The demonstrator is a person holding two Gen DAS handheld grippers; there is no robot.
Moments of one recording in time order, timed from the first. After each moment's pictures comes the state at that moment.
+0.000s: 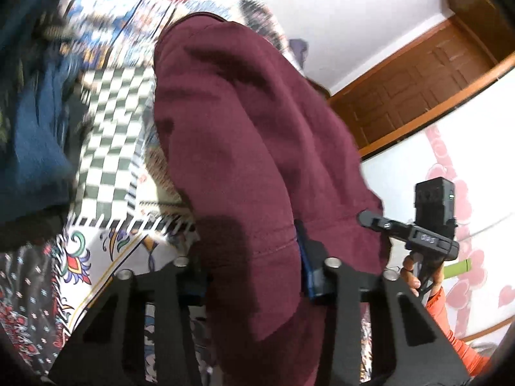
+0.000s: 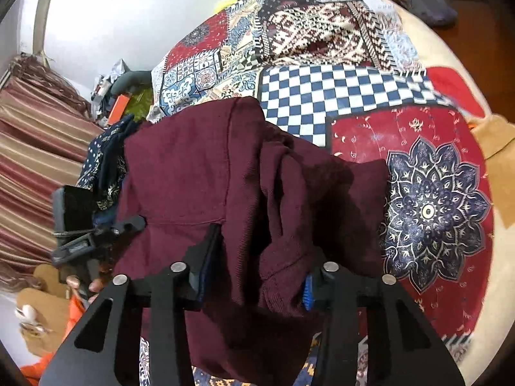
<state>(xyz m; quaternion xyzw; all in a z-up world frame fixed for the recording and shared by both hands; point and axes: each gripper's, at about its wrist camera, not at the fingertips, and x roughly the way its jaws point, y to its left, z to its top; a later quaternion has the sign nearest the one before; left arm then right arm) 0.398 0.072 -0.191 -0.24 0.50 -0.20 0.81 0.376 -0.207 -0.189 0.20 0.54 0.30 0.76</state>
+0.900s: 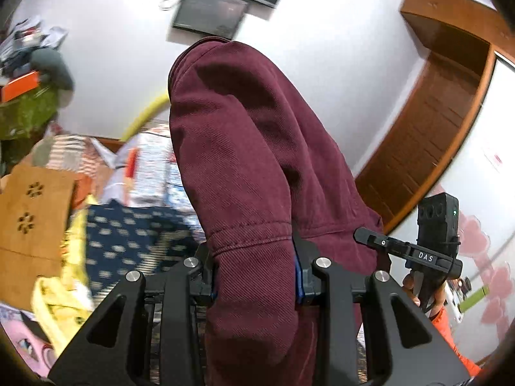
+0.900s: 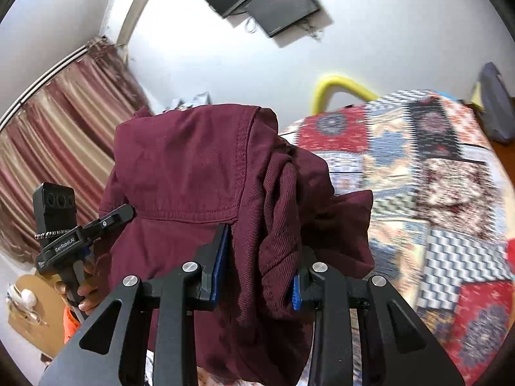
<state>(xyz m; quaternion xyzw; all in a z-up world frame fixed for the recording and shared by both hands) 0.366 0.274 0.060 -0.17 0.32 -0.09 0.93 0.403 -0.008 0.012 0.18 0.37 0.42 0.81</state>
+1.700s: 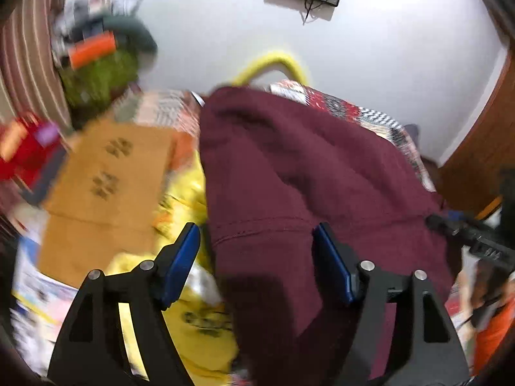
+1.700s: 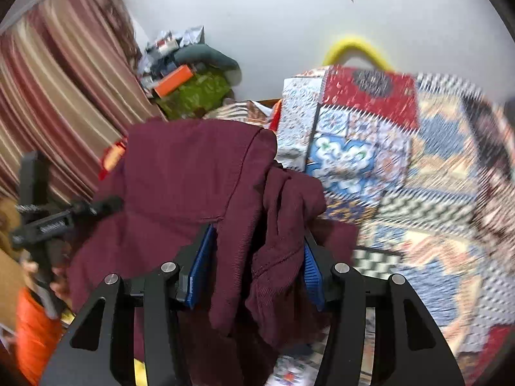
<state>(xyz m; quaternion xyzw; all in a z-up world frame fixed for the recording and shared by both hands) 0.386 0.401 -0.055 -0.11 0.41 0.09 0.90 0.436 0.155 -0.055 -0.01 0.43 0.37 0.82</state>
